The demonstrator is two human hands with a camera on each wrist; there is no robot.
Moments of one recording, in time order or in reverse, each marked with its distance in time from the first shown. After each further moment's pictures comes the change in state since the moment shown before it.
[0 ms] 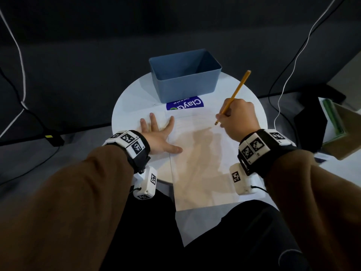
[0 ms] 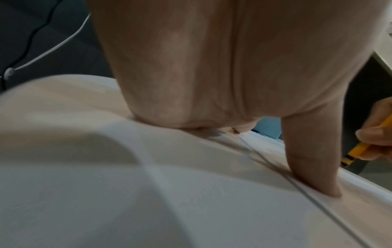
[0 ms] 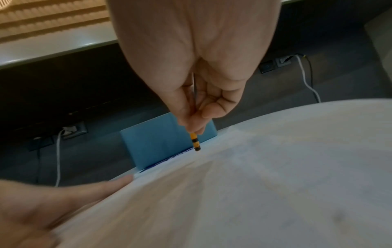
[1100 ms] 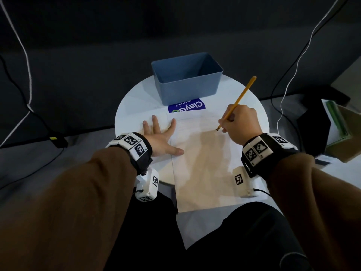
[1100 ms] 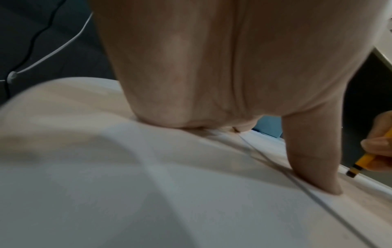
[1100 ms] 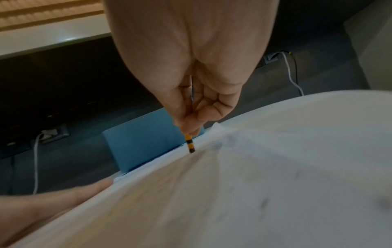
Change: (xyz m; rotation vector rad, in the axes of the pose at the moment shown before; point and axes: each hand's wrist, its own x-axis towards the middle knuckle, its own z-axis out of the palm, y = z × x) left_hand -0.001 0.001 0.000 0.013 0.004 -0.012; right_hand 0.001 0.013 0.003 0.004 -0.043 0.006
